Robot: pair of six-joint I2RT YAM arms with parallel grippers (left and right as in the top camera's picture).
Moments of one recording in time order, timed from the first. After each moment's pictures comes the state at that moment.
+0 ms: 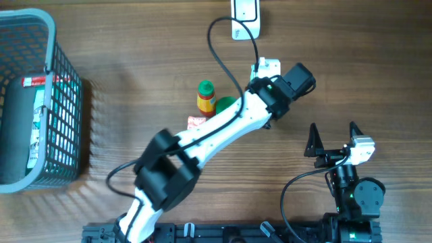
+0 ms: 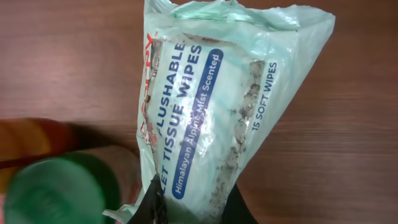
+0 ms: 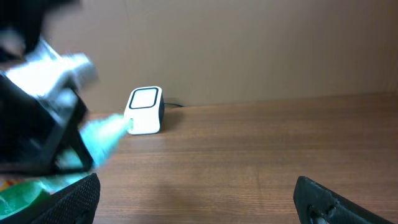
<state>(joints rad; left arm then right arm) -0.91 2.12 1.81 -0.90 -0.41 -0.79 -0.05 0.02 0.01 0.00 -0.12 0.10</state>
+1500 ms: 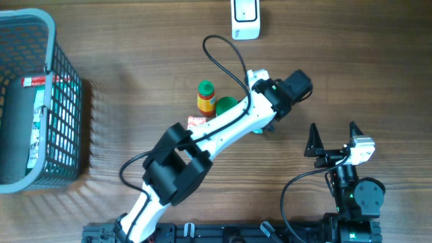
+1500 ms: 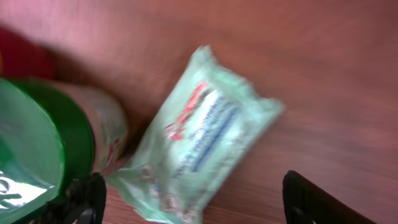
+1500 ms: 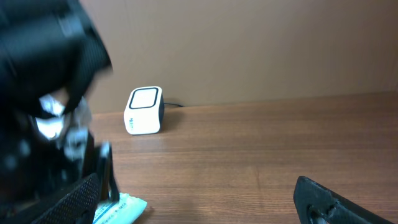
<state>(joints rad) -0.91 2.18 1.85 -0.98 -0.34 -1.09 -0.05 0.02 0.01 0.00 -0.12 0.10</state>
